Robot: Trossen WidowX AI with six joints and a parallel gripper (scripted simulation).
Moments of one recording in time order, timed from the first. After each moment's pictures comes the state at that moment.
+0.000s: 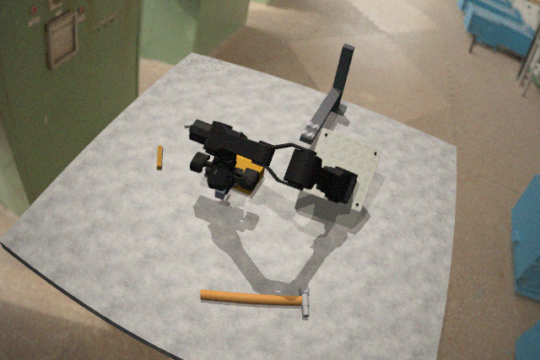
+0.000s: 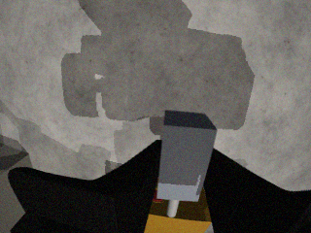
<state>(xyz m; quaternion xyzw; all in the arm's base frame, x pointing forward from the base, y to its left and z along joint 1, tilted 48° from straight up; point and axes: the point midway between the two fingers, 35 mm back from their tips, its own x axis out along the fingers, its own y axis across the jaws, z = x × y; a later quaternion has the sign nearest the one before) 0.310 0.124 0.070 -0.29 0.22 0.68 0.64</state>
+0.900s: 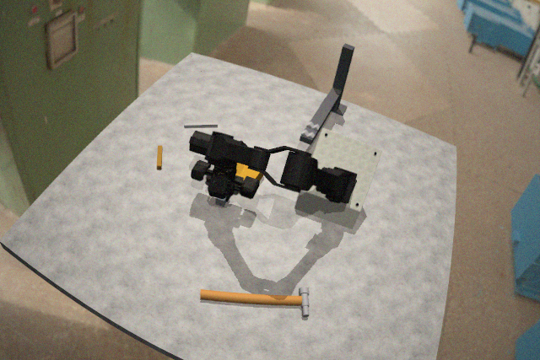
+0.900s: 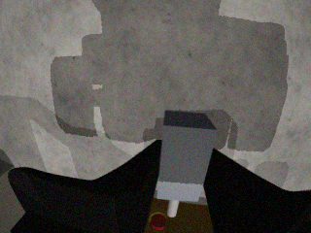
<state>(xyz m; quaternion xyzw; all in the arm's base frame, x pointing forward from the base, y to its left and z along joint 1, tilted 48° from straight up) 0.307 0.146 0.047 -0.29 0.22 0.68 0.64</state>
